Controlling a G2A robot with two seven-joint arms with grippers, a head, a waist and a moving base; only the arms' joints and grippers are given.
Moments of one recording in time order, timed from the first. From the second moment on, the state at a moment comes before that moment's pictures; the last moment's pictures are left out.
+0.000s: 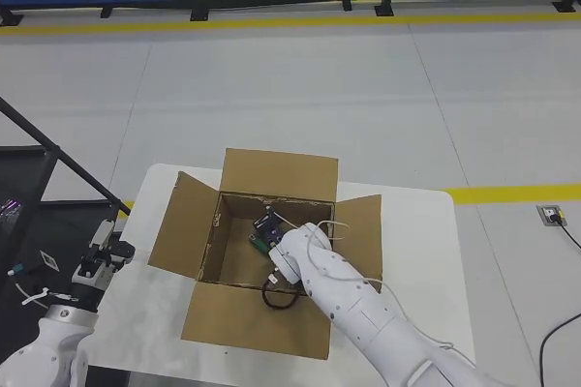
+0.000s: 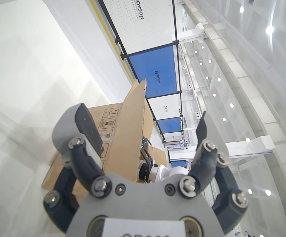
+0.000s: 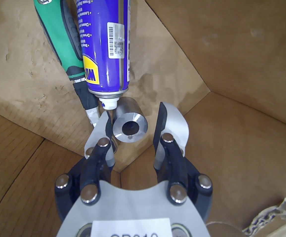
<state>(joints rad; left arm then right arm) 1.45 -1.17 -1.86 -1.79 -0.20 -0.10 -0.33 -0.38 -1.76 0.74 -0.73 -1.35 0.09 1.07</state>
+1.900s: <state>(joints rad) 1.29 -1.15 -1.52 -1.77 0.05 -0.08 -0.59 -1.03 -1.53 1.67 -1.72 -0.45 -0.27 1.24</state>
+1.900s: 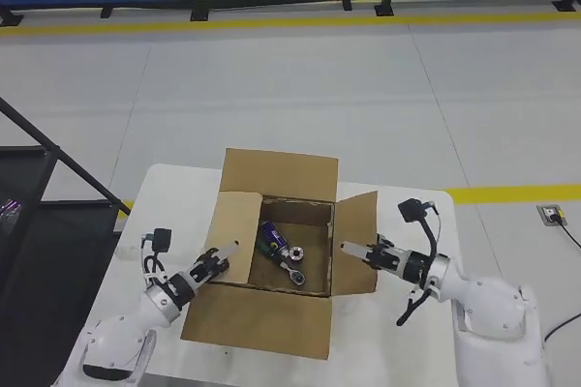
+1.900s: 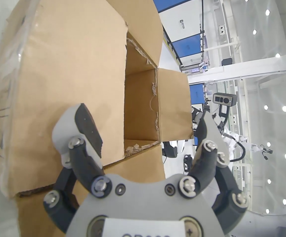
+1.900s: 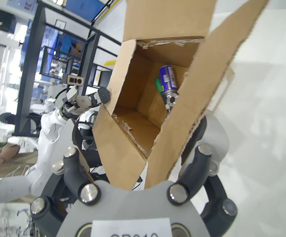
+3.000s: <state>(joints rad) 1.51 -1.07 -1.87 -1.71 -0.17 -0.14 -1.26 -0.73 -1.53 1.20 -1.29 -0.54 -0.25 0.96</state>
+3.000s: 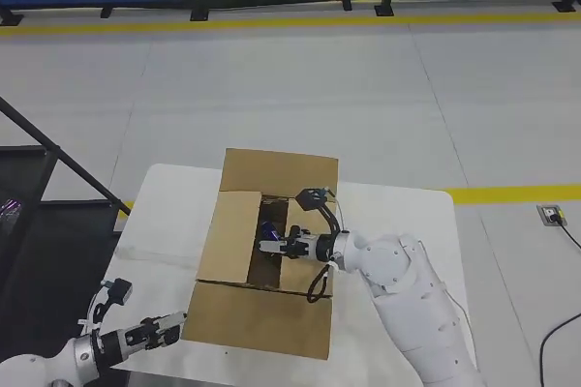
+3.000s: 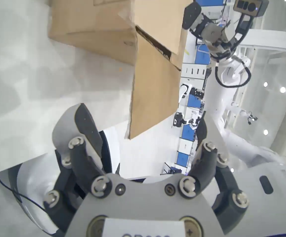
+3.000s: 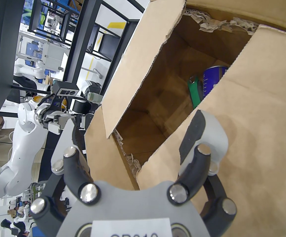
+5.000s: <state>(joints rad) 1.26 -1.08 -1.56 -1.76 -0.38 0.09 -0.61 -0.42 -1.56 1.23 -0.71 -0.47 -0.14 0.23</state>
